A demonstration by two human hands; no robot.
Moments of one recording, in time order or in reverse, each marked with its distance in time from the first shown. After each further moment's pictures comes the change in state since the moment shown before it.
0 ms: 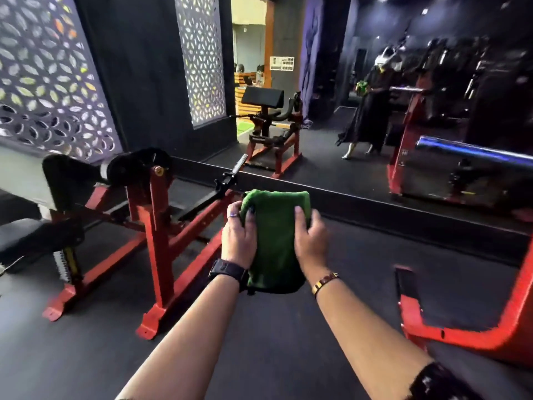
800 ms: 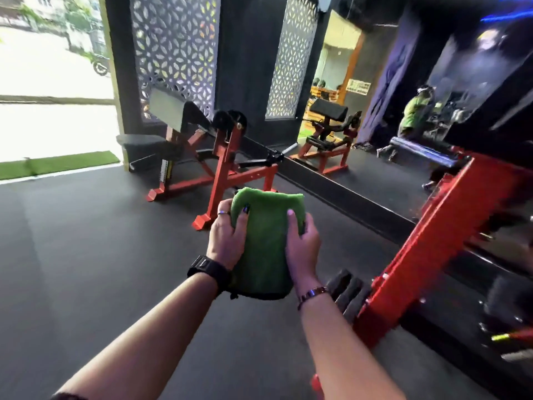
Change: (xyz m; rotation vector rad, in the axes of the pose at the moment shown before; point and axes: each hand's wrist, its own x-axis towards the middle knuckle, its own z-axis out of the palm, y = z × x) left_hand -0.585 0.314 -0.214 0.006 0.252 -0.118; right_hand -0.460 -0.127 -0.456 0.256 -0.363 -0.072
